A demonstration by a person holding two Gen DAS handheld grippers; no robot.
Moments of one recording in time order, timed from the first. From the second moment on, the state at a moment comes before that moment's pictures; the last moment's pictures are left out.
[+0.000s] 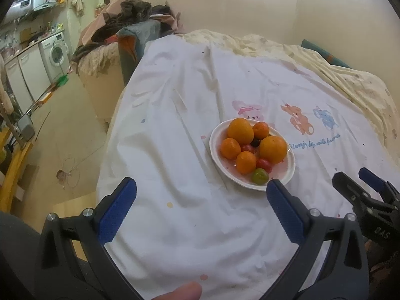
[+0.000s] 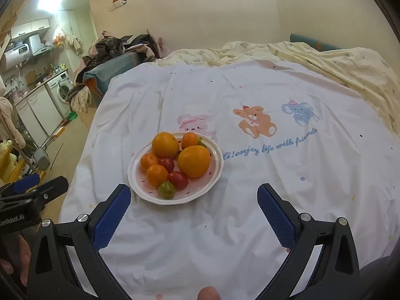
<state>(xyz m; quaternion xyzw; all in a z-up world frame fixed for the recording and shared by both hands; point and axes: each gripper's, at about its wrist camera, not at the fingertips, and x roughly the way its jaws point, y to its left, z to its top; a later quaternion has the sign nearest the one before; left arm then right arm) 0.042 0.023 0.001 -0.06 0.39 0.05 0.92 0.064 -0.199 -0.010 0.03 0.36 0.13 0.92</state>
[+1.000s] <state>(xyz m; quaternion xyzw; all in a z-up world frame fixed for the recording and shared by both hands) 0.042 0.024 0.004 -0.06 0.39 0.04 0.92 0.062 -0.194 -0.007 0.02 0.34 0.13 0.93</state>
